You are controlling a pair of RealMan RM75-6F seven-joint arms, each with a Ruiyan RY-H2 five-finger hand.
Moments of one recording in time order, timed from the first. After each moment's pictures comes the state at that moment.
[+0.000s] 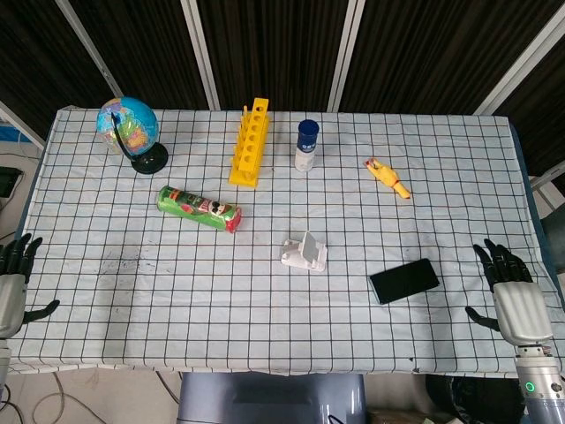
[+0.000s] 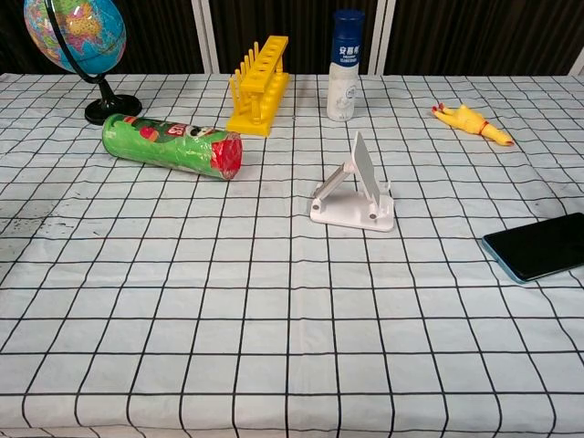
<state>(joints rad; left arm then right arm) -0.11 -1.14 -0.08 -1.67 1.35 1.44 0.21 0.12 -1.17 0.08 -1.56 -1.51 1.47 -0.08</state>
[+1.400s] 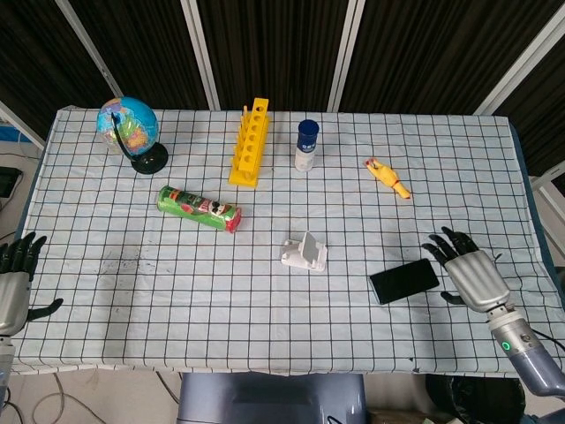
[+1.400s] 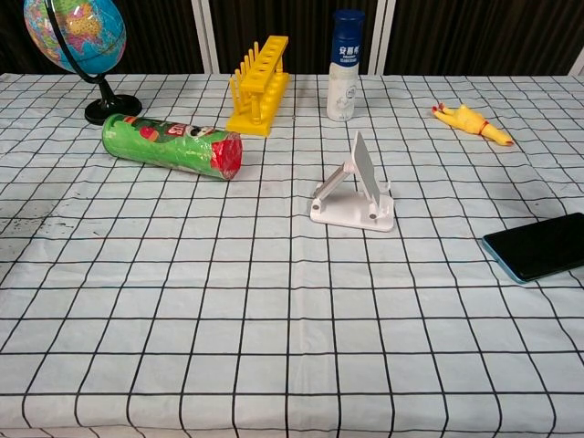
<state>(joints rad) -0.12 -1.15 -0.08 -1.66 1.34 1.42 0.21 0.36 -1.12 0.06 -1.45 -1.64 1.17 -0.04</state>
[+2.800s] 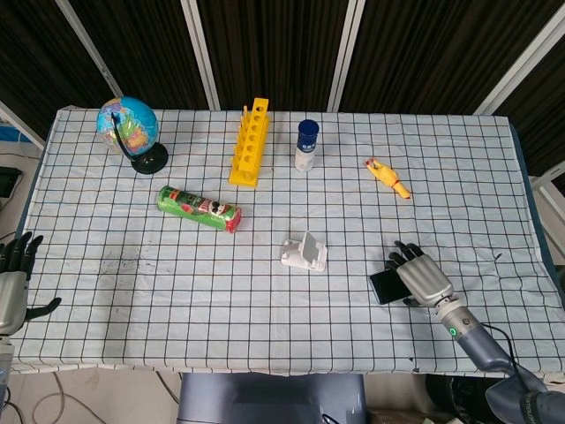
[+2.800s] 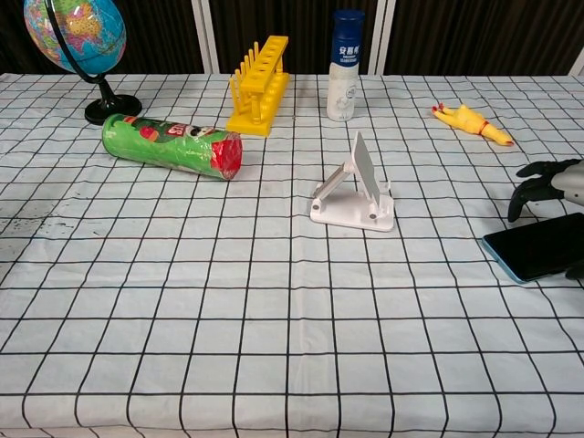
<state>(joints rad) -0.12 -1.15 -0.09 -1.67 1.32 1.43 0.22 0.50 -1.36 0.01 -1.27 -1.57 0.98 -0.10</state>
